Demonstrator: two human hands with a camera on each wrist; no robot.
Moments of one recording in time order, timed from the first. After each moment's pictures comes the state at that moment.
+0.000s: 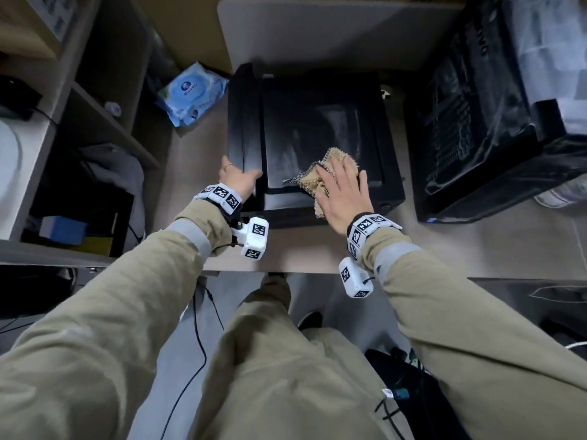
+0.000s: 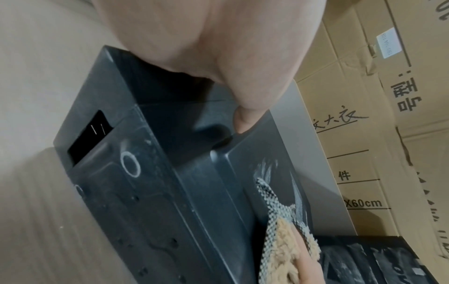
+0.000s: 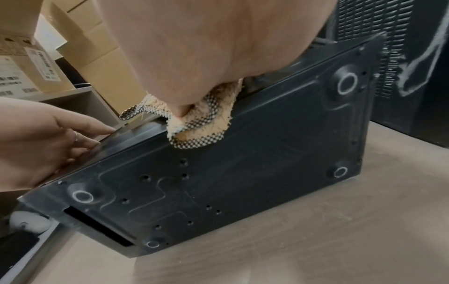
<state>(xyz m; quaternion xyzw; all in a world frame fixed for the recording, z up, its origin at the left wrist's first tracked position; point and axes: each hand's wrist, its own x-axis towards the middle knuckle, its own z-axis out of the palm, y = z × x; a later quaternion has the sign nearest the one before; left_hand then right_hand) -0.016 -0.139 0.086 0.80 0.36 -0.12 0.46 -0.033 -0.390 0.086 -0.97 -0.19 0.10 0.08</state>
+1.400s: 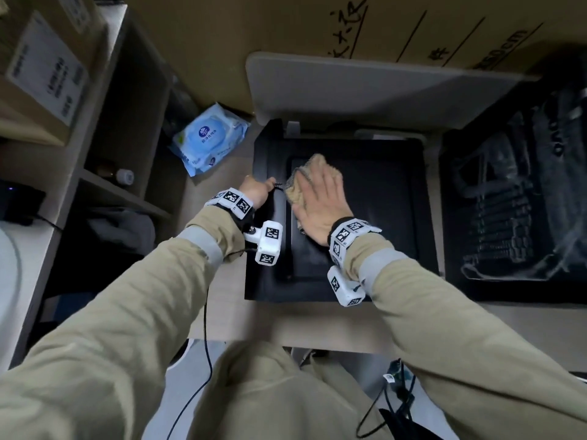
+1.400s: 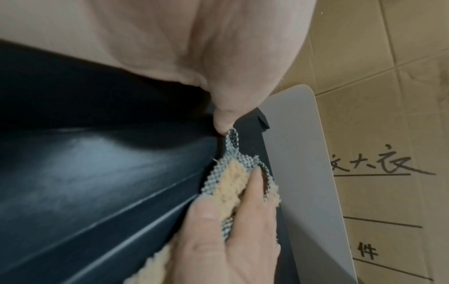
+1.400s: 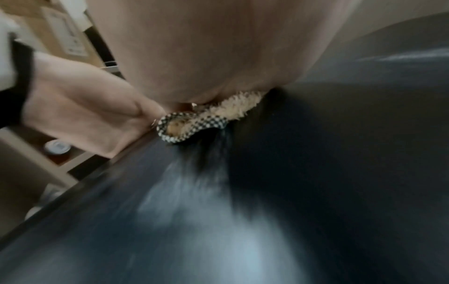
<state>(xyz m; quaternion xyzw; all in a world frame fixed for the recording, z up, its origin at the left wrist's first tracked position) 0.149 -0.083 0.084 0.76 0.40 -0.22 0.46 0.131 -0.263 0.095 -0.95 -0.25 0.18 0.08</state>
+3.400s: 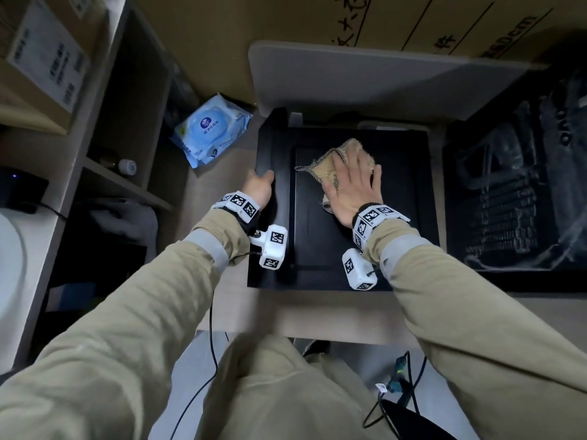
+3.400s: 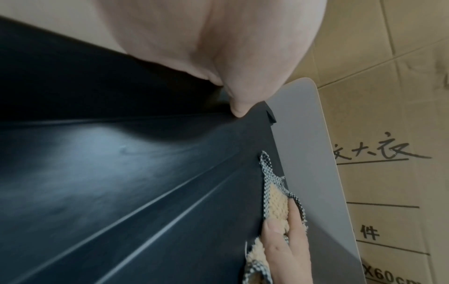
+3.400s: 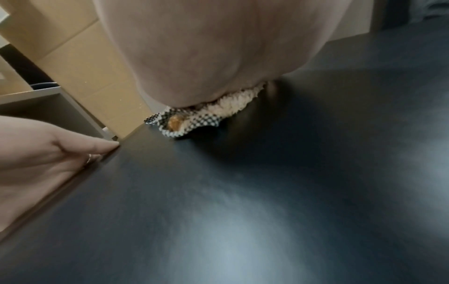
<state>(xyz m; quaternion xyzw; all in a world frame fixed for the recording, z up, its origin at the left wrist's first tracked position) 0.126 -0.093 0.089 0.73 0.40 -0.18 0.52 0.143 -0.301 0.094 -0.97 -0.13 0.18 0.10</state>
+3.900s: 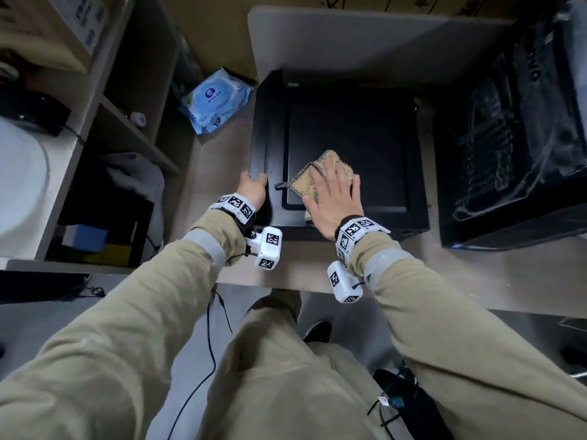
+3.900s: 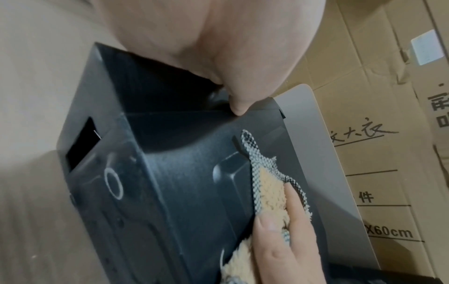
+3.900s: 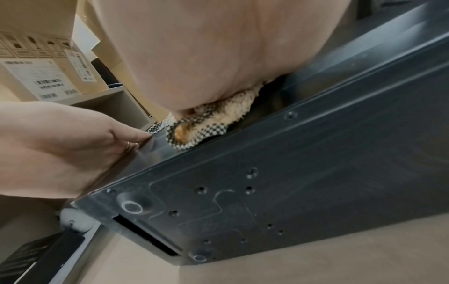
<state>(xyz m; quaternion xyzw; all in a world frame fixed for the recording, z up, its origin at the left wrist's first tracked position) 0.003 -0.119 0.088 0.74 0.40 -0.15 0.53 0.003 -0.318 0.087 -0.96 -0.19 0.18 0.09</state>
